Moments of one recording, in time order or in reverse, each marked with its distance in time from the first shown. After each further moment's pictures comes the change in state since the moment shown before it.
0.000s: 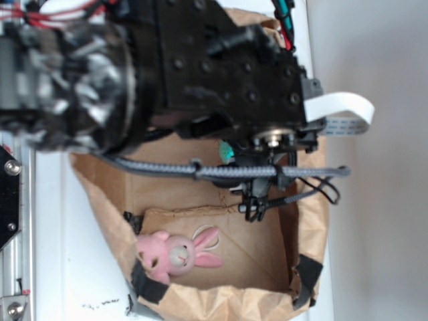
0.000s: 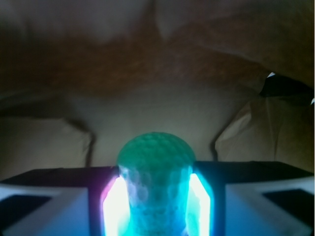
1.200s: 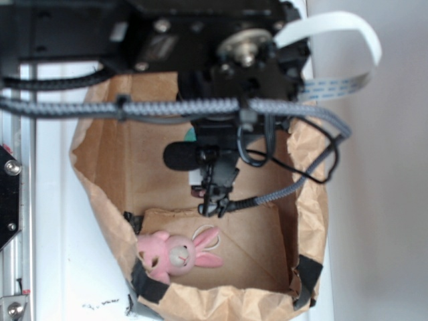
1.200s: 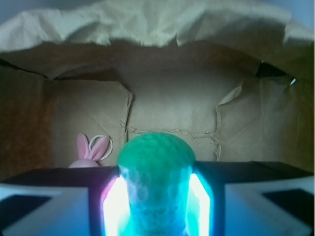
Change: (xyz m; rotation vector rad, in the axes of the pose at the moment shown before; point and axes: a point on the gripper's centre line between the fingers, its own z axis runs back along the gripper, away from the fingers) arm -0.019 0.002 0.055 -0.110 0.055 -0.069
